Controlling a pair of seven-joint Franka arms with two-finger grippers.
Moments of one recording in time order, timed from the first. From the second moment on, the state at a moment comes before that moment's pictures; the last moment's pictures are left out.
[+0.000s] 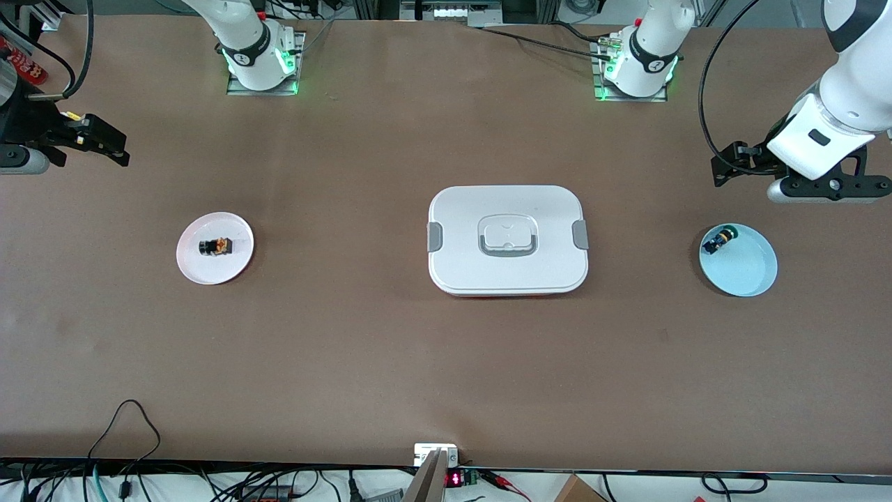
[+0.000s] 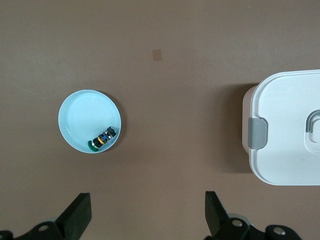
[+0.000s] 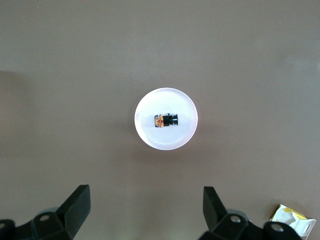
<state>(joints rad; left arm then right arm) 0.02 -0.01 -0.13 -1.69 0.05 1.63 -0.11 0.08 -0.04 -0.05 -1.65 -0.04 1.58 0.00</state>
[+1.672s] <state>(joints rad) 0.02 -0.01 -0.13 -1.69 0.05 1.63 -0.11 0.09 0.18 -0.05 -1.64 -0.04 1.67 0.02</state>
